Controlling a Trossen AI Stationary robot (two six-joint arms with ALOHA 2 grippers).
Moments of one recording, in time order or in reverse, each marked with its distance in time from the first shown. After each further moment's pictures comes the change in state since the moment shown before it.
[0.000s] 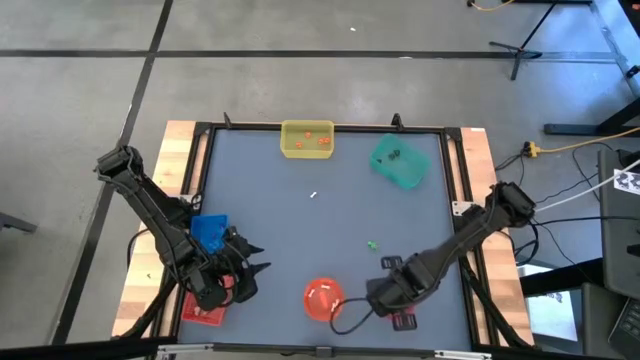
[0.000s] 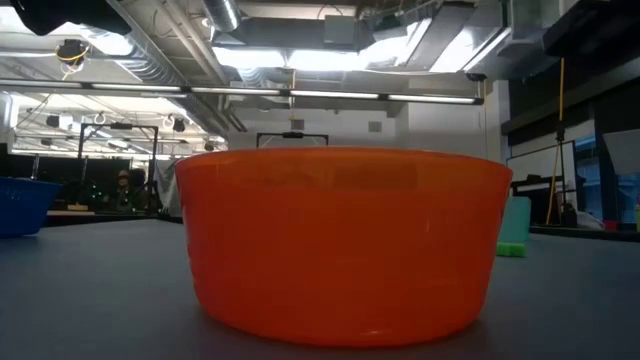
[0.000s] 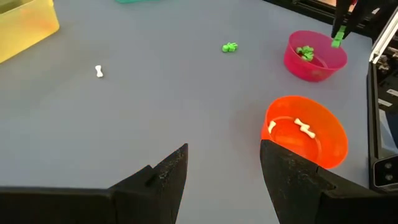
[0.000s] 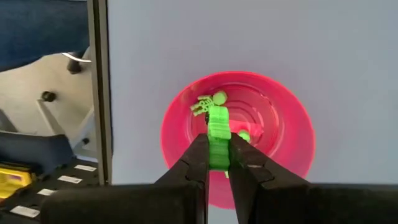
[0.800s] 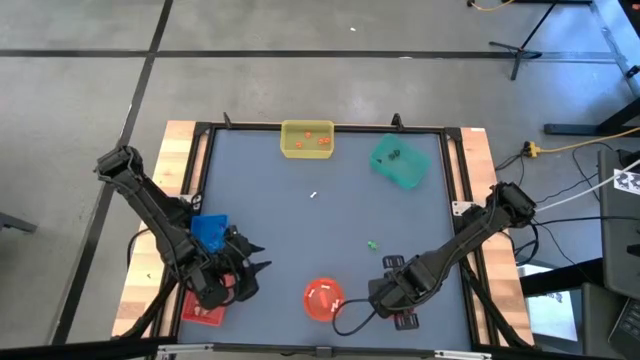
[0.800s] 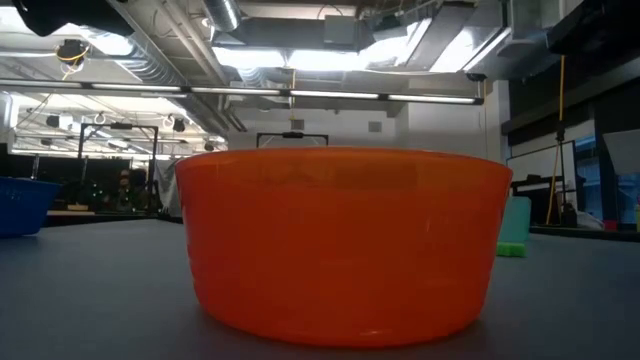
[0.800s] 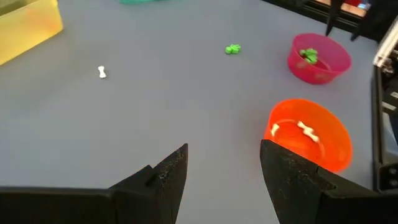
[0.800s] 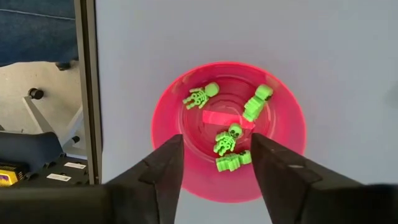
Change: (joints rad) left arm 0.012 0.000 0.000 0.001 -0.001 -0.001; right arm 0.017 0.000 0.000 -0.029 0.025 -0.001
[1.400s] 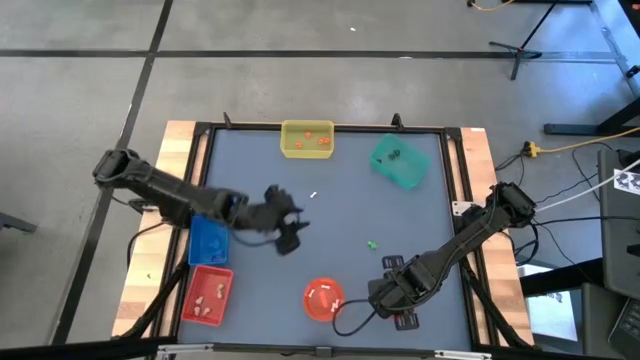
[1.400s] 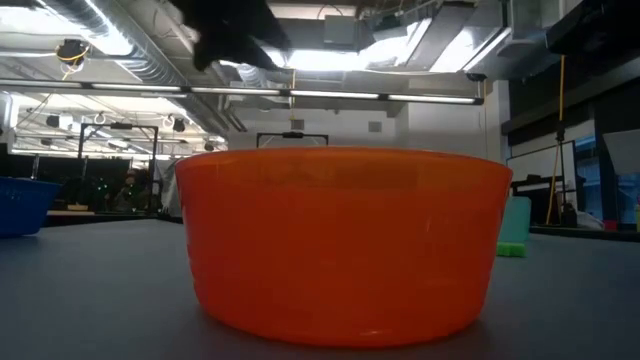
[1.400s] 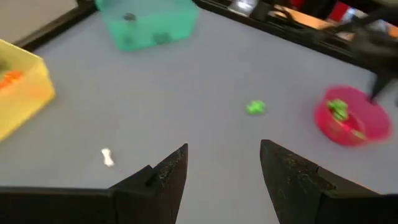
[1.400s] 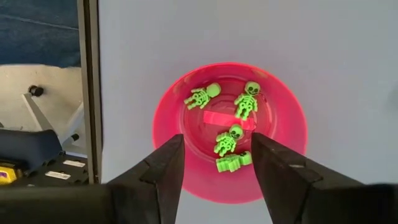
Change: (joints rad) left arm 0.557 0.000 0.000 0.396 0.406 0.598; right arm 0.000 0.000 0.000 0.003 -0.003 -0.012
